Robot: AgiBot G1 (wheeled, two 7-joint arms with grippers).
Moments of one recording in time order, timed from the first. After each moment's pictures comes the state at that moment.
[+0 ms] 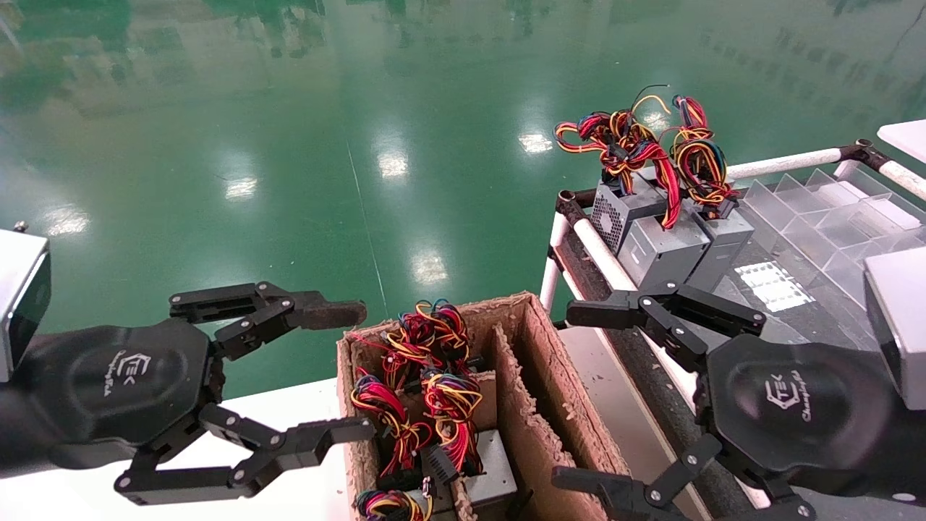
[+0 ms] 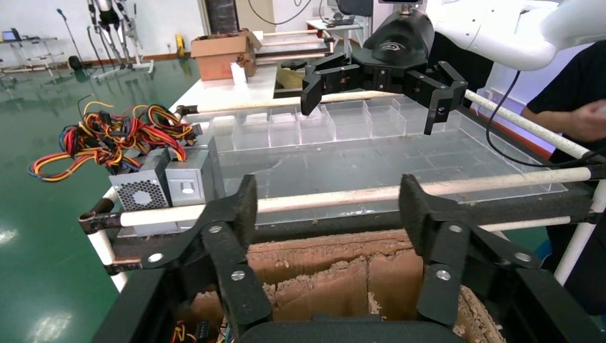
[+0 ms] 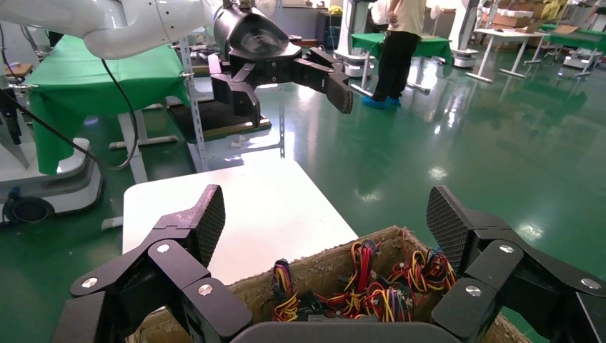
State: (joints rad) left arm -1.09 0.58 0.36 -1.26 0.67 1.46 -0.14; right arm 1.07 -0.61 -0.28 1.28 -0.73 -1.50 0.19
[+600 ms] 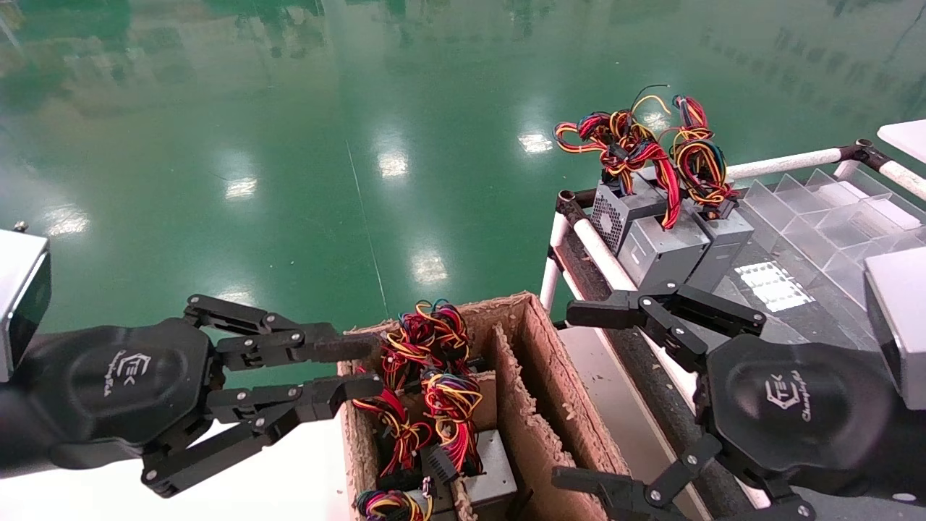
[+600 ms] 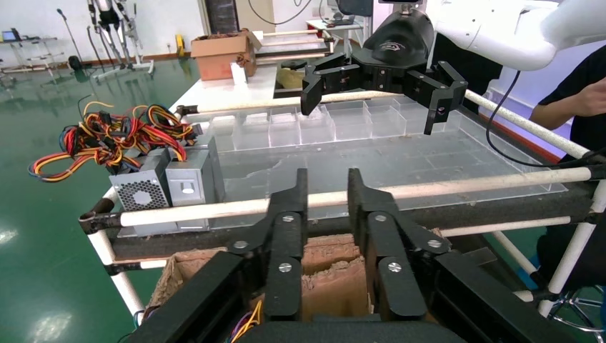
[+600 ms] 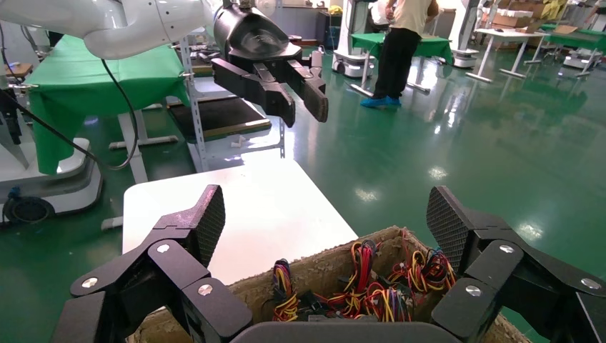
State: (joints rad) left arm -1.09 0.58 0.36 -1.26 0.67 1.46 -0.14; right arm 1.07 -0.61 -0.28 1.28 -0.73 -1.50 0.19
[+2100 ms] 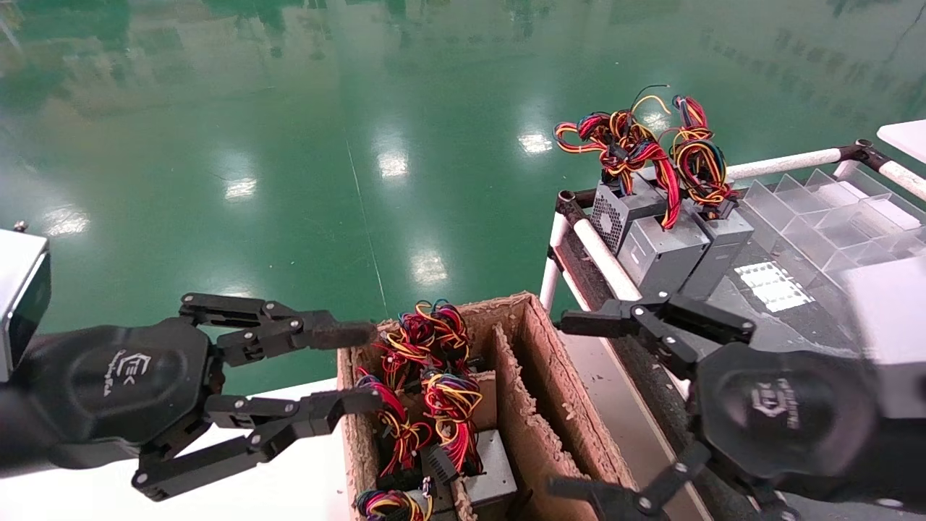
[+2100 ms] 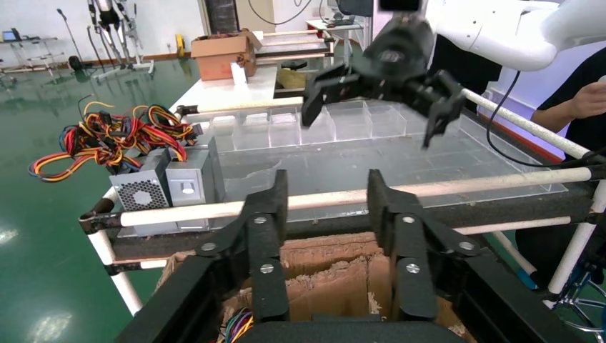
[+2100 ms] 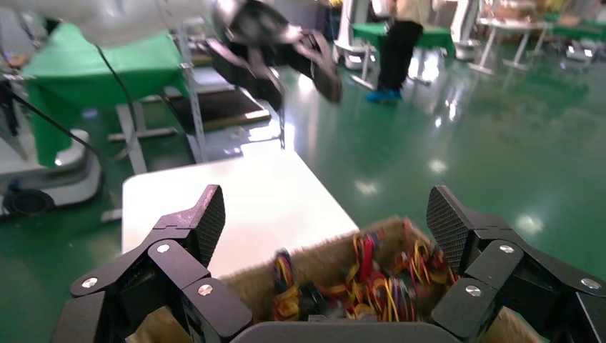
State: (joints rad) left arm -1.09 0.58 0.36 -1.26 0.67 1.46 -0.14; right arm 1.07 -0.63 -0.30 1.28 -0.79 -1.45 0.18
